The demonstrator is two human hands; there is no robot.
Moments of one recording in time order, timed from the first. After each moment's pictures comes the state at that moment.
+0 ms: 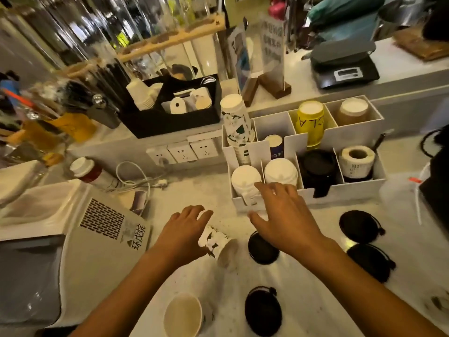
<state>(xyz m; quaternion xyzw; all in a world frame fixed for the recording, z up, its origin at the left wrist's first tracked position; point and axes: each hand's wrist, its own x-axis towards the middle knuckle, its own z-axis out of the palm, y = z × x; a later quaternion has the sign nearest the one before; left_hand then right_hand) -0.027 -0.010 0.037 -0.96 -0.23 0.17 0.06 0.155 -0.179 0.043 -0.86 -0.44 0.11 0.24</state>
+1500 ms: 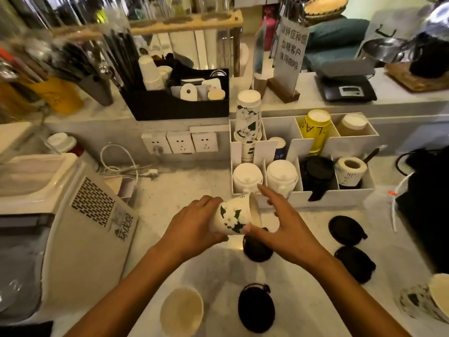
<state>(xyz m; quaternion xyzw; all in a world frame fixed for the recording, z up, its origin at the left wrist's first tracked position) -0.035 -0.010 0.027 -0.96 -0.24 -0.03 -0.16 0.122 -0.182 0.023 -0.78 -0.39 0.26 0.41</state>
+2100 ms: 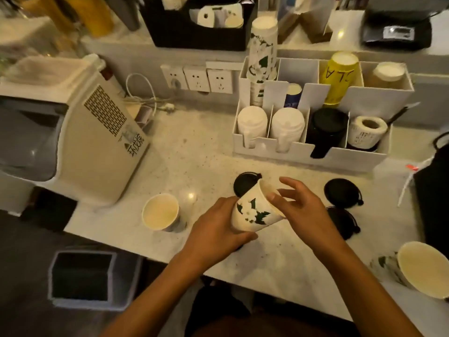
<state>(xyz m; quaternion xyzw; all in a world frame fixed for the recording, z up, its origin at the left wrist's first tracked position) -0.049 -0.218 -0.020 -0.85 -0.40 -0.08 -0.34 0.138 -0.305 -0.001 -0.74 -0.30 0.40 0.45</state>
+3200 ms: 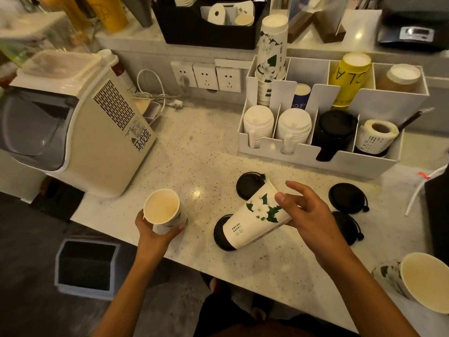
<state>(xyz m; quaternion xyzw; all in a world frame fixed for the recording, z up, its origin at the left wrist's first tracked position) -0.170 -0.182 -0.105 -0.54 -0.65 -0.27 -0.46 0.146 -0.316 -0.002 -0.72 -0.25 0.43 0.48</state>
